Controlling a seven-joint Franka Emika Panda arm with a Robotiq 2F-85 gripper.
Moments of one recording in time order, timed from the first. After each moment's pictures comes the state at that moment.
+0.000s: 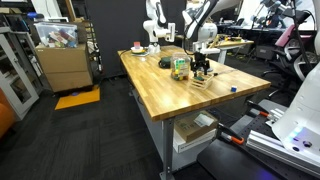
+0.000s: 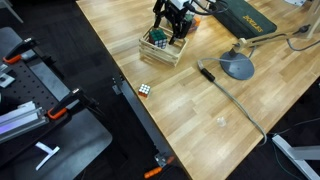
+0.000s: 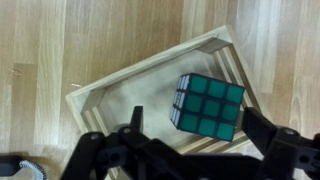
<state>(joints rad) -0.22 0.64 -0.06 -1.84 0.07 2.18 -0.20</state>
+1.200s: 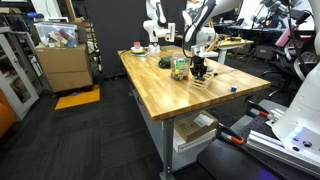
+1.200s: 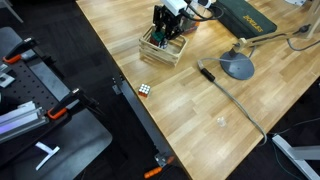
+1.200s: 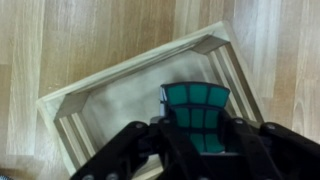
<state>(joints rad) -0.22 0.69 -0.05 -1.82 0.08 2.18 -0.20</state>
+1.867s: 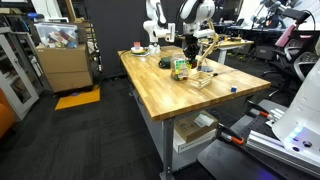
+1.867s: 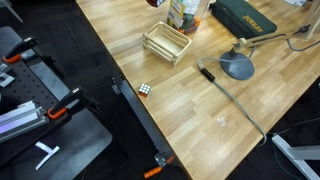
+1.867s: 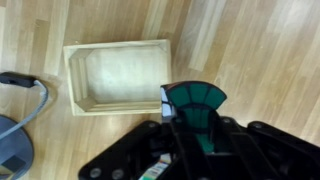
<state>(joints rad) -0.07 0.33 -0.04 -2.01 -0.06 2.23 -0.12</state>
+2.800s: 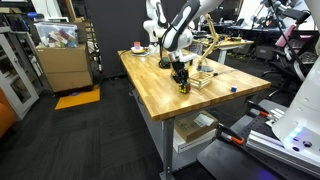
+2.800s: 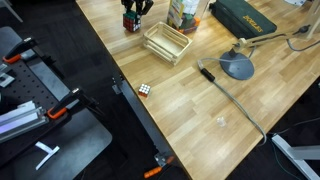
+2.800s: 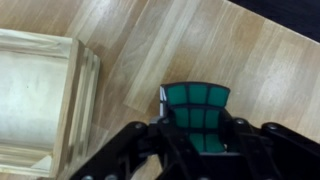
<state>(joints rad) 0.02 0.70 0.03 -1.79 -0.08 2.07 -0.14</state>
